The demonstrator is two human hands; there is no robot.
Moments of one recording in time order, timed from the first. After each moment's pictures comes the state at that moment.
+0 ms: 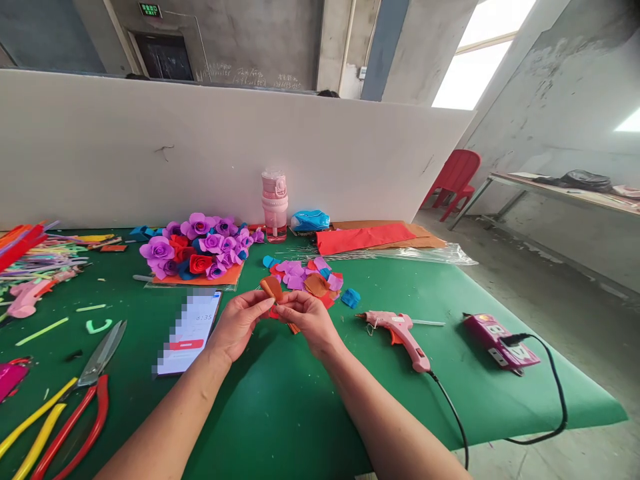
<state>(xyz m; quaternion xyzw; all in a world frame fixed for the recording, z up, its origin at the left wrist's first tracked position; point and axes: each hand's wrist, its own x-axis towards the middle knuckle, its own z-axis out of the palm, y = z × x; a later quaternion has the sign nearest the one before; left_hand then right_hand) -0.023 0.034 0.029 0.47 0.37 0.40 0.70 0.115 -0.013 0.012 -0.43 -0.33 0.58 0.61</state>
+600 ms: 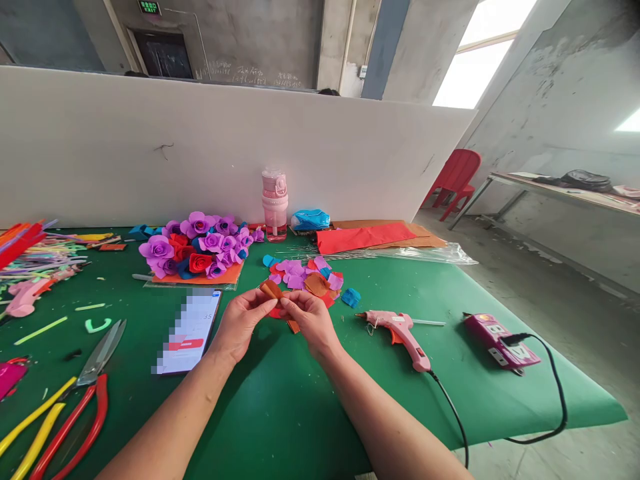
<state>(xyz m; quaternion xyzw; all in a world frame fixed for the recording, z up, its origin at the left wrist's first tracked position) -0.016 0.028 0.032 0.49 0.39 0.43 0.65 0.112 -0.010 0.009 -0.46 -0.32 0.53 0.63</state>
